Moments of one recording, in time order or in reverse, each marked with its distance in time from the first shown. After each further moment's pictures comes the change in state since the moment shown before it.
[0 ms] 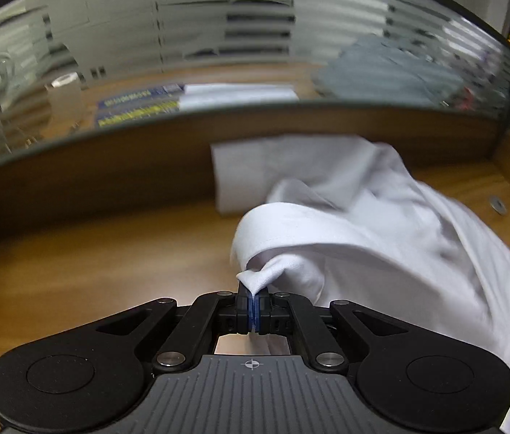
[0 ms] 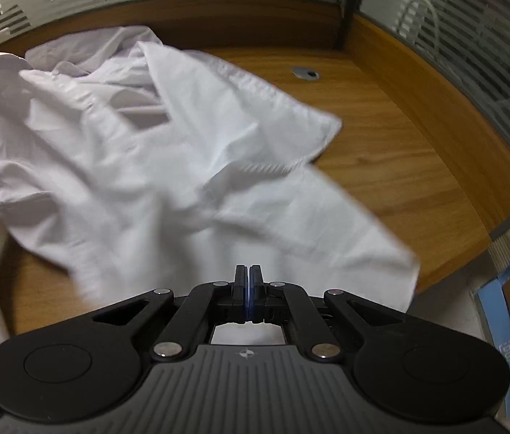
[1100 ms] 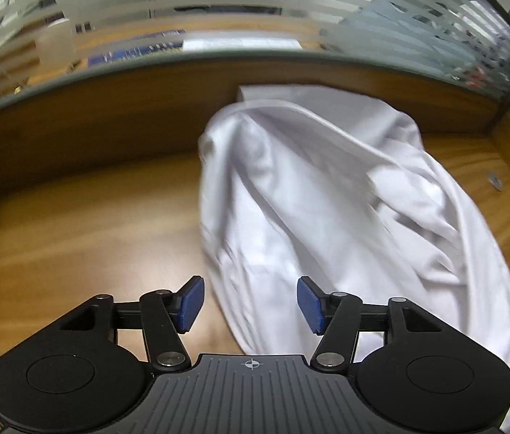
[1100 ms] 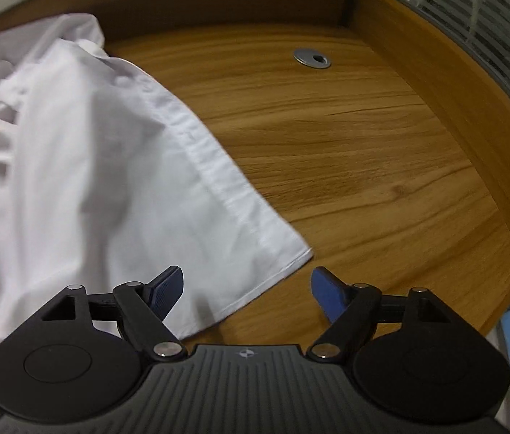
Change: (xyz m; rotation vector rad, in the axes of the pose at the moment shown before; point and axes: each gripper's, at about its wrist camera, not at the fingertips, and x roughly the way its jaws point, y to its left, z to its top) left arm 0.005 0.022 -0.020 -0.075 0.197 -0.091; right arm 0.139 -0.014 0.077 0.056 0.114 -0.061
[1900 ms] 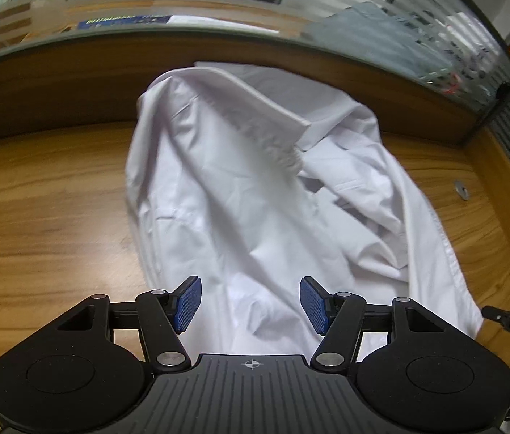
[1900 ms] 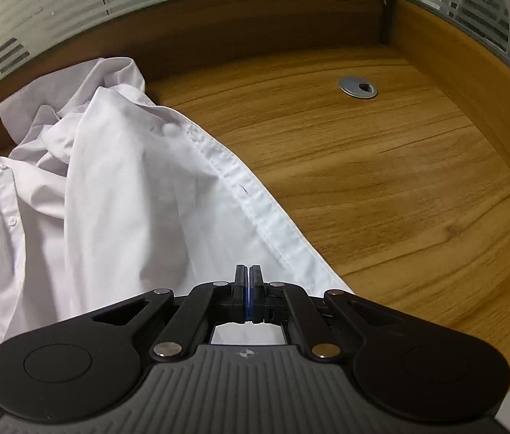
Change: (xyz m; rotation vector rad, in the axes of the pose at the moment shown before) left arm -0.009 -0.043 -0.020 -0.103 0.021 -0.092; right arm -0.013 0.002 0.030 0.053 -0.053 0.204
